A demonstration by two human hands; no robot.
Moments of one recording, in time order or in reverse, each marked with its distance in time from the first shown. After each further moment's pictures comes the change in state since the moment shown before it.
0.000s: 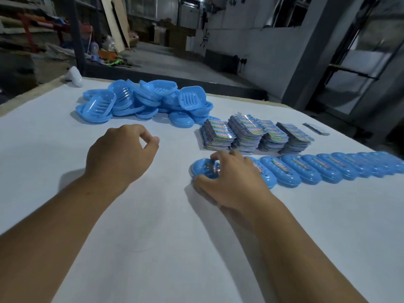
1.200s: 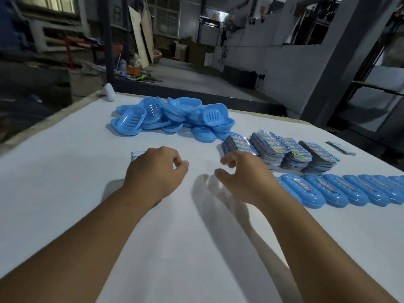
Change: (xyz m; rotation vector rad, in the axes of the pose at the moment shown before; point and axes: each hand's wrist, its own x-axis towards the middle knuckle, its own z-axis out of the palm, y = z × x) left_hand -0.002 -0.004 0.003 0.030 -0.148 -0.007; right_hand 0.035 -0.015 -0.007 0.158 0.052 -0.086
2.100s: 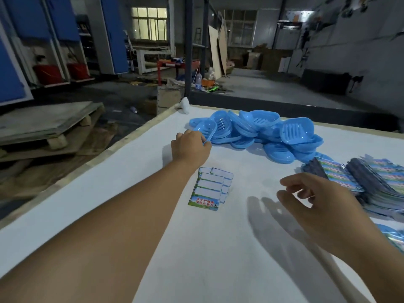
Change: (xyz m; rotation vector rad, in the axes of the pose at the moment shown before) left_hand 0.130 -0.098 0.009 0.172 0.239 -0.239; right_hand 0.020 -0.003 0.020 0.308 -0.010 -0.218
